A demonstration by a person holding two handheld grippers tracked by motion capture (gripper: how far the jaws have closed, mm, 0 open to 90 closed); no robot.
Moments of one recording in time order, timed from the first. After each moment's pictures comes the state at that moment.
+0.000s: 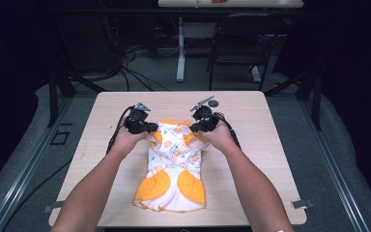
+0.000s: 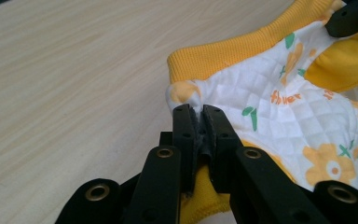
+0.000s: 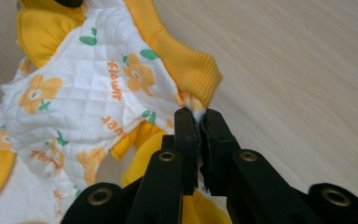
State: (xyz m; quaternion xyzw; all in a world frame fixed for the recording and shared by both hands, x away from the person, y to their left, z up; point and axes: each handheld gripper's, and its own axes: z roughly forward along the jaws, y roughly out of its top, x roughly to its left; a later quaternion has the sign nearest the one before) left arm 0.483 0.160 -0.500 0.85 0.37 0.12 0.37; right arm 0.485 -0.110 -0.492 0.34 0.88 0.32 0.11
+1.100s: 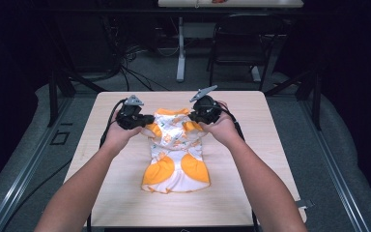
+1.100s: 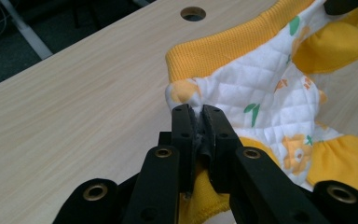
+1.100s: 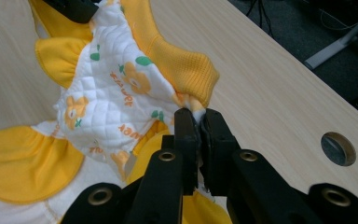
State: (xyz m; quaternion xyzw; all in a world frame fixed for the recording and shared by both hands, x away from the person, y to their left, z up) left arm 0.465 0.170 -0.464 0.84 0.33 0.15 0.40; right arm 0.467 -0.109 -0.436 0.29 0.88 0.34 0.17
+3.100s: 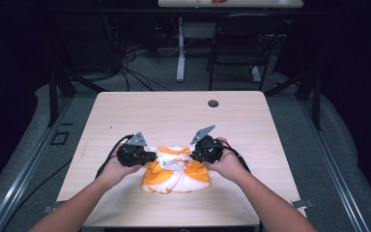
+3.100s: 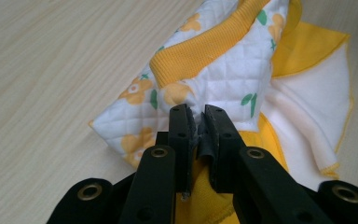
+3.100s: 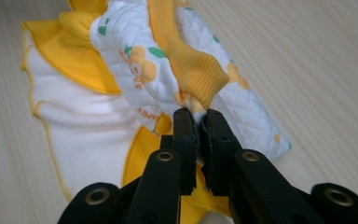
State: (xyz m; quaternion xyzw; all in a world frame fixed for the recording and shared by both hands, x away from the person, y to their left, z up) left arm 0.387 0.171 -0.529 0.89 0.25 0.09 0.37; right arm 0.389 -0.114 -0.509 0.24 0.92 0.30 0.10
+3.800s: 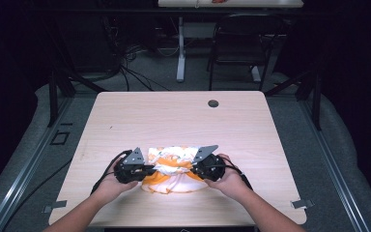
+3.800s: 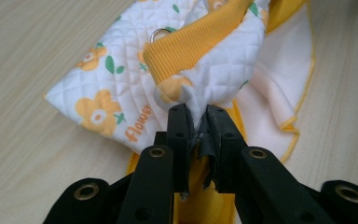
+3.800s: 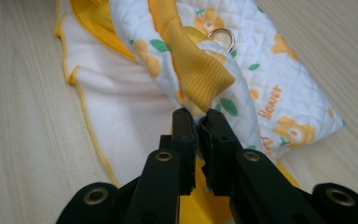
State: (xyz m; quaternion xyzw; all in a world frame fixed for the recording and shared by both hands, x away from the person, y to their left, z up) left arm 0.342 0.176 -0.547 0.89 0.22 0.10 0.38; right arm 0.343 -0.119 -0.533 0.21 0.91 0.32 0.12
